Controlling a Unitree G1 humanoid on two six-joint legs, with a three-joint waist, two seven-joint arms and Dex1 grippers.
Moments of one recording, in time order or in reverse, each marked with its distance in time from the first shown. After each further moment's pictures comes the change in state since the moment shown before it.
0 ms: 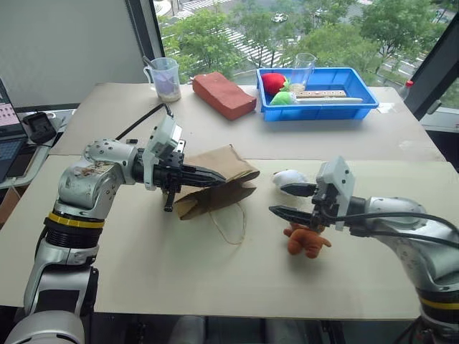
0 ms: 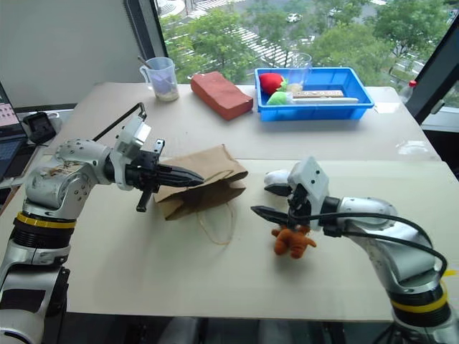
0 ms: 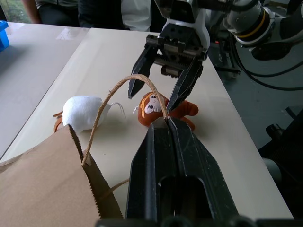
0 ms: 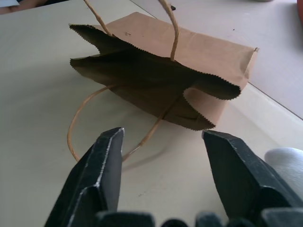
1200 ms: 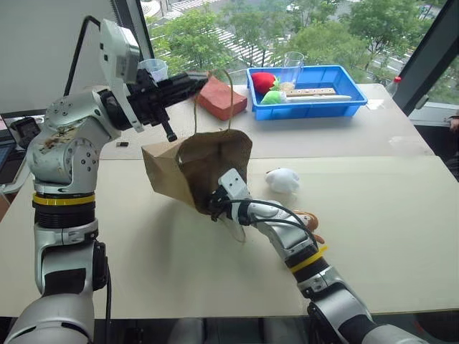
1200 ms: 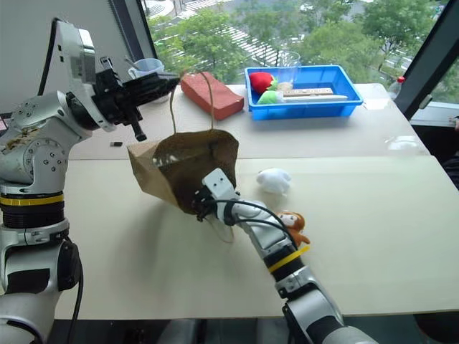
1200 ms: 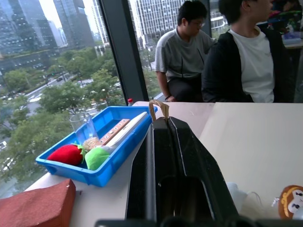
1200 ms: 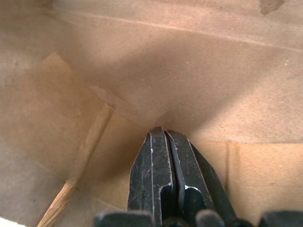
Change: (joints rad) left arm -0.173 -0.066 0.223 0.029 0.006 -0.081 0.470; right arm -0.322 0.626 0.308 0.790 -0.460 -0.262 -0.259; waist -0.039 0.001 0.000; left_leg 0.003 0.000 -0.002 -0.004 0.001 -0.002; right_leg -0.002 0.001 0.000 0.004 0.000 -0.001
